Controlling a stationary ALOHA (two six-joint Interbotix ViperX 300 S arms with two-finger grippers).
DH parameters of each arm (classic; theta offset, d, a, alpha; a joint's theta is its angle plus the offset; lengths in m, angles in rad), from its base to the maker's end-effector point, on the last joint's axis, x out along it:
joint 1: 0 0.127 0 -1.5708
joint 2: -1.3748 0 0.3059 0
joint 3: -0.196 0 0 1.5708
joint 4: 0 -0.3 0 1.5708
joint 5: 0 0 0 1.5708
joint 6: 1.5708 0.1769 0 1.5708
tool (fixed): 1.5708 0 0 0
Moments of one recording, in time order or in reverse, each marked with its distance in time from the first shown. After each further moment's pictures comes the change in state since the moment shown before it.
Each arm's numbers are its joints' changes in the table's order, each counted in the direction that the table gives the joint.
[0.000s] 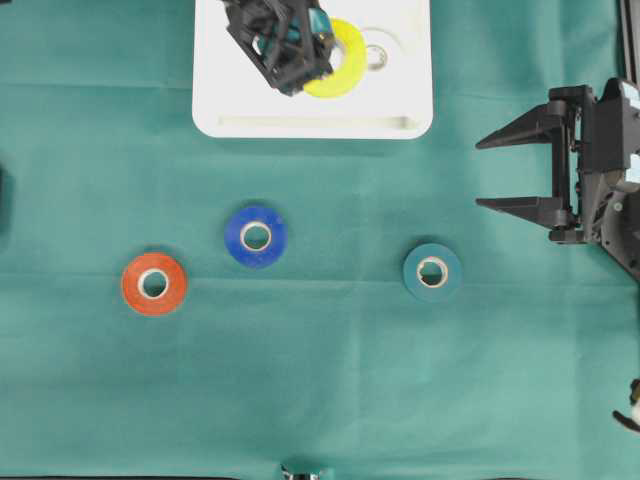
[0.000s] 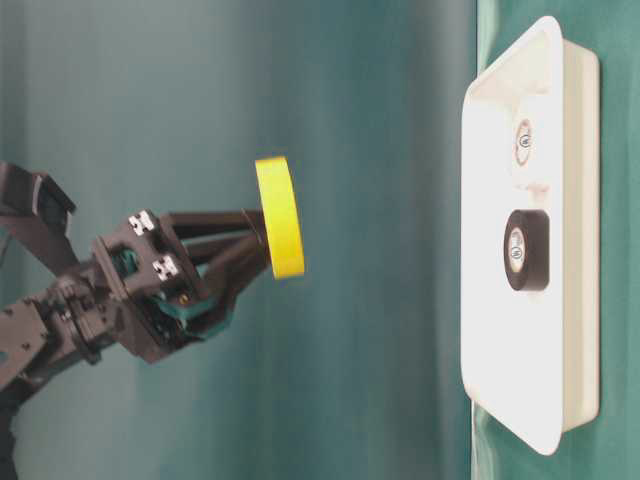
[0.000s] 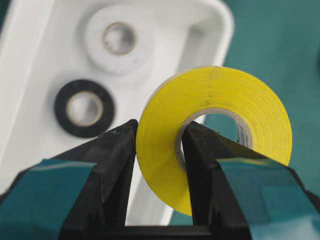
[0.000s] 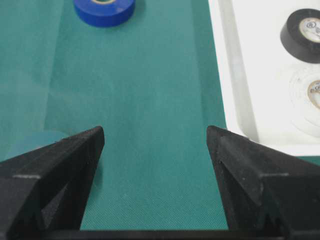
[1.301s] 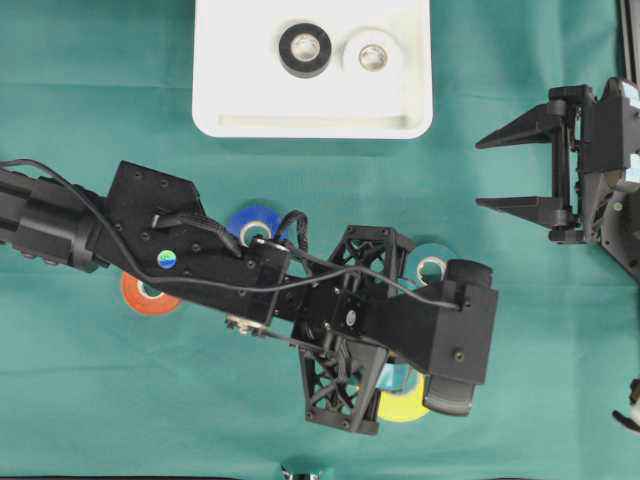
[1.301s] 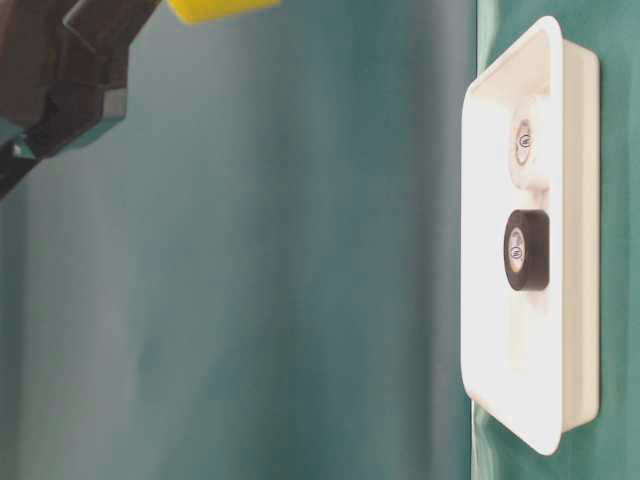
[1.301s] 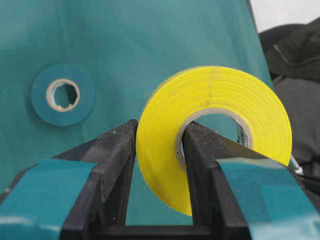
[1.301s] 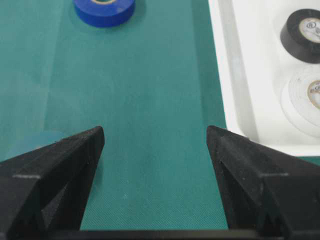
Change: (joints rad) left arm -0.561 0.232 -0.348 0.000 -0.018 -0.003; right arm 0.000 0.000 0.000 0.000 0.002 0.000
